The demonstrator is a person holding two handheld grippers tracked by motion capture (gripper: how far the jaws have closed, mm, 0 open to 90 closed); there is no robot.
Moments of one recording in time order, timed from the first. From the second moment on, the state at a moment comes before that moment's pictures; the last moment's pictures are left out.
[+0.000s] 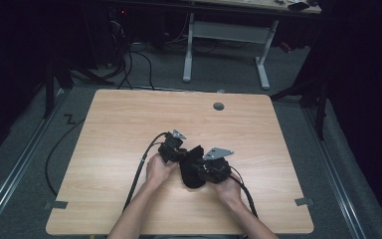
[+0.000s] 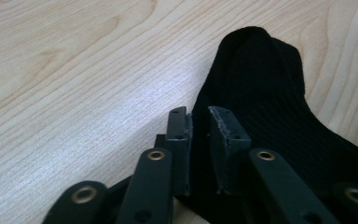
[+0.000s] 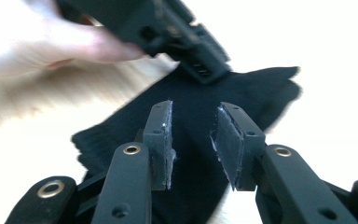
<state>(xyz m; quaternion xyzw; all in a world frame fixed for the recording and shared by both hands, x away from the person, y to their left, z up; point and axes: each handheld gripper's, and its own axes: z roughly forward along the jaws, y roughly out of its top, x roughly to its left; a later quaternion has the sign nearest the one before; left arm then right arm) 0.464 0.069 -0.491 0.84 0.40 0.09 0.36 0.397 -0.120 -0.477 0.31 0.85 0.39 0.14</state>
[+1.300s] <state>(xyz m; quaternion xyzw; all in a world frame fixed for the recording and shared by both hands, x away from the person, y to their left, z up) 0.438 0.093 -0.448 0.81 0.36 0.10 0.46 0.389 -0.121 -0.491 0.30 0.86 0.39 0.13</state>
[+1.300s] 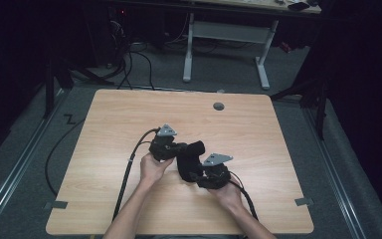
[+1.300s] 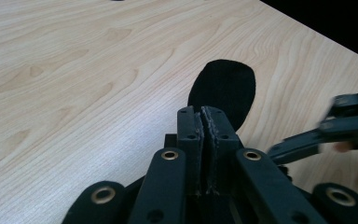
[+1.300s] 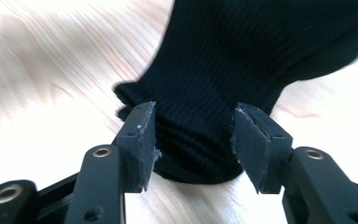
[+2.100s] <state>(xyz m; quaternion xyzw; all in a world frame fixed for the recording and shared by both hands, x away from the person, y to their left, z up) 0.393 0.090 -0.468 0.81 0.34 0.11 0.46 0.404 -0.103 -0.506 0.34 0.84 0.38 0.17</state>
